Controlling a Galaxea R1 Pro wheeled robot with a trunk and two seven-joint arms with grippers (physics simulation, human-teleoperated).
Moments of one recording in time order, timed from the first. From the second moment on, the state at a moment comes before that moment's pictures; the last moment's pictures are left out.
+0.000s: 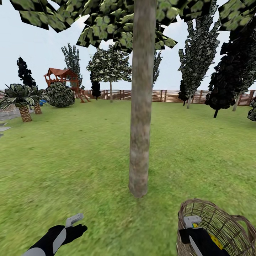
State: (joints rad) left arm -0.55 0.09 0.17 -0.30 0.19 0.36 -0.10; right arm -0.33 -0.13 0.11 -0.77 -0.02 0.55 -0.07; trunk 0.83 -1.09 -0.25
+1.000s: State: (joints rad) left arm -0.55 0.09 0.17 -0.29 0.19 0.36 -0.10; right arm -0.33 -0.13 0.11 -0.77 -0.02 0.55 -0.08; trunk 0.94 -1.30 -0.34
